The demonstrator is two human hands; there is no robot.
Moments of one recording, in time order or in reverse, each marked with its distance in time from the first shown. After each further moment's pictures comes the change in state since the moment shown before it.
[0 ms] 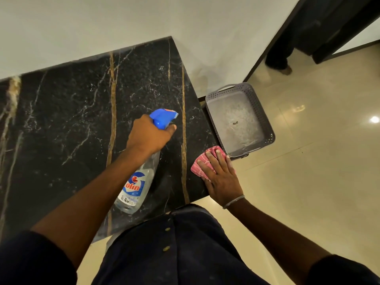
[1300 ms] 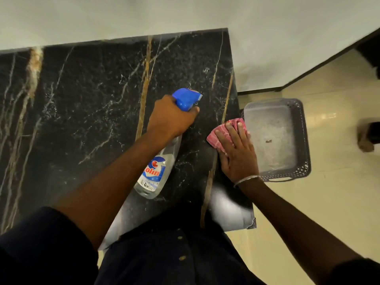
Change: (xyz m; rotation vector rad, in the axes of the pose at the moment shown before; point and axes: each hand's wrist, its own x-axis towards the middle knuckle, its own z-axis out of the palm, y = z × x) left_hand 0.129 -0.017 -0.025 -0.089 0.076 -0.138; right_hand 0.183 0.020 -0.022 0.069 0.057 -0.095
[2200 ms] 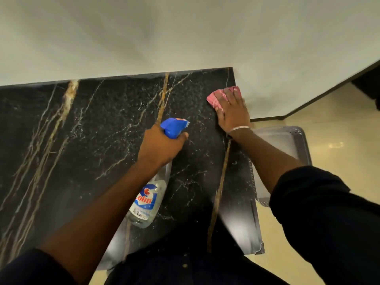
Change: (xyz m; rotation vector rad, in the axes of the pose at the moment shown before) left_hand -0.029 -0.020 -0.047 -0.056 0.070 0.003; right_hand 0.193 0.016 -0.019 -0.054 -0.055 0.076
